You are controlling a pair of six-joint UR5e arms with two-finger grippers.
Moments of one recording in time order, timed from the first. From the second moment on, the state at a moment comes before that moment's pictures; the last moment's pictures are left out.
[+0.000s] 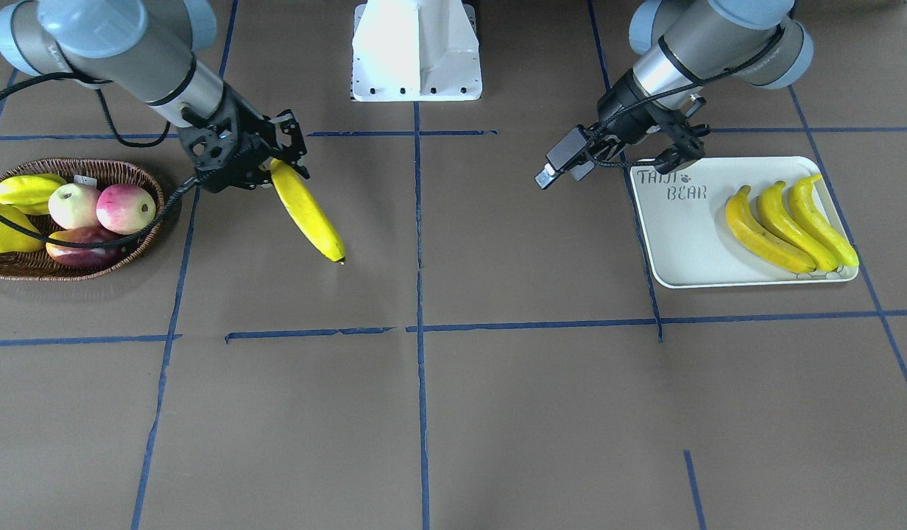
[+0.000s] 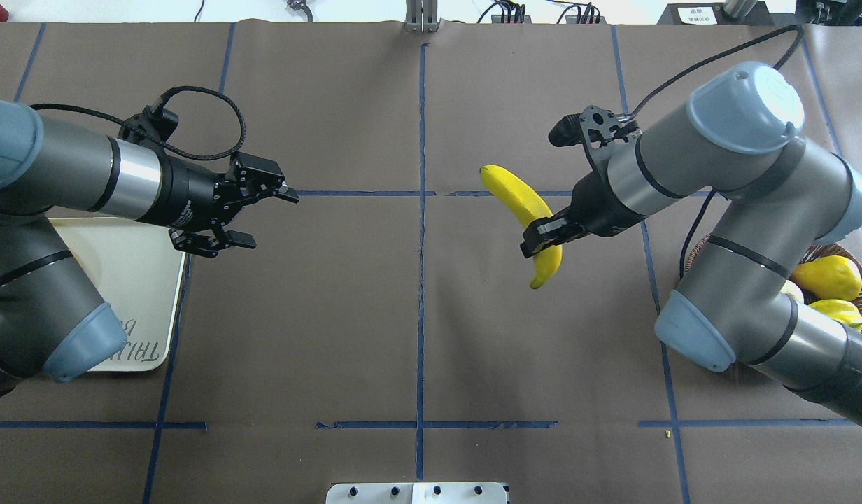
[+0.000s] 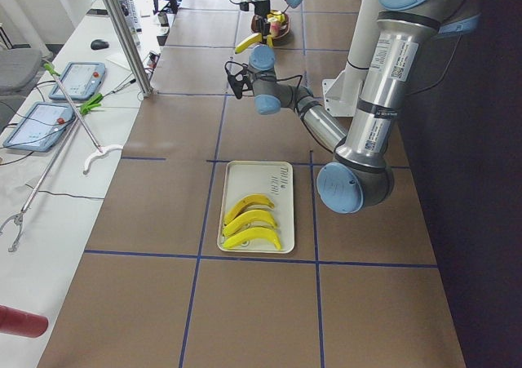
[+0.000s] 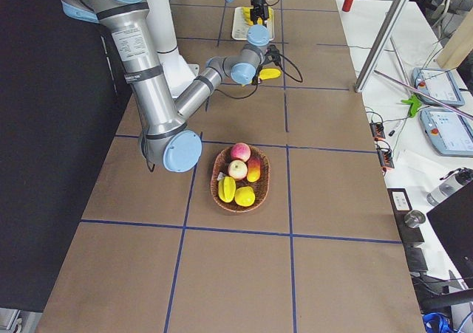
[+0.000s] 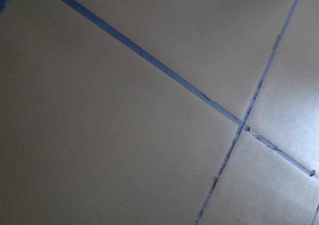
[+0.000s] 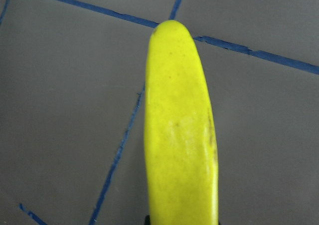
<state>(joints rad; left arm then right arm) -0.75 -1.90 -1.90 -2.24 -2.12 -1.93 0.72 -1.15 1.90 -1.28 2.23 0.86</state>
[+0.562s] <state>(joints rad) -0.66 -2.04 -1.89 -2.25 -1.98 -2.14 0.64 -1.02 1.90 -1.28 2.18 1.04</state>
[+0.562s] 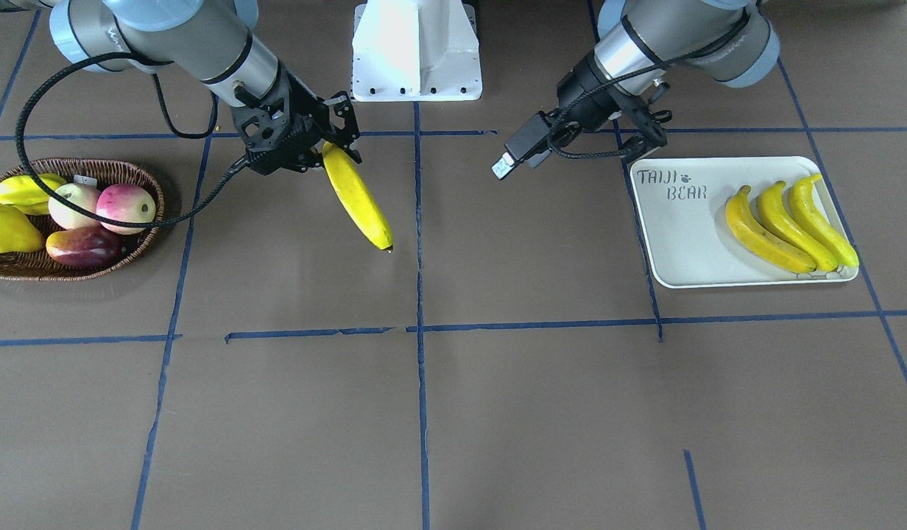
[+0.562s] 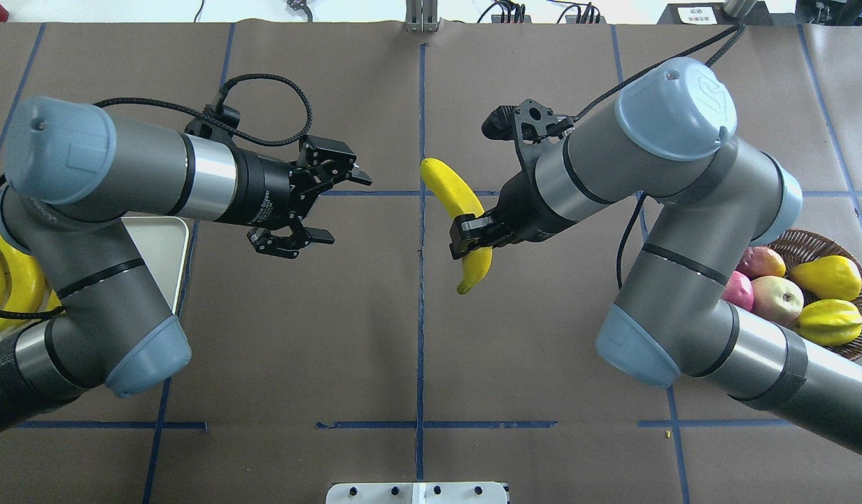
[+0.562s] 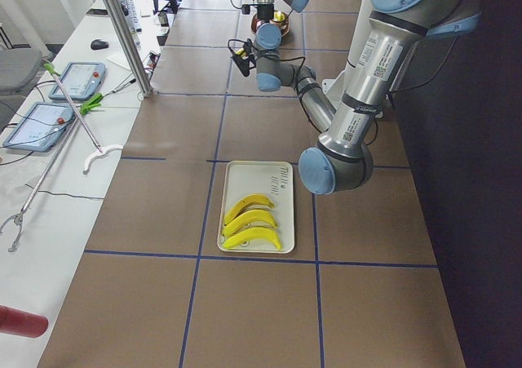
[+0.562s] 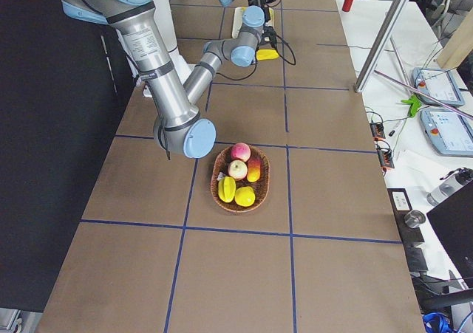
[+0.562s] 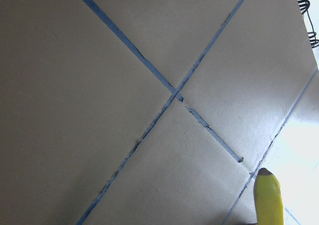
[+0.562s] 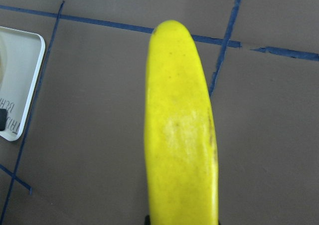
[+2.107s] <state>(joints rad) -0.54 -2.11 -1.81 -2.33 -1.82 -2.29 0.54 -0.98 1.93 -1.27 2.14 1.11</state>
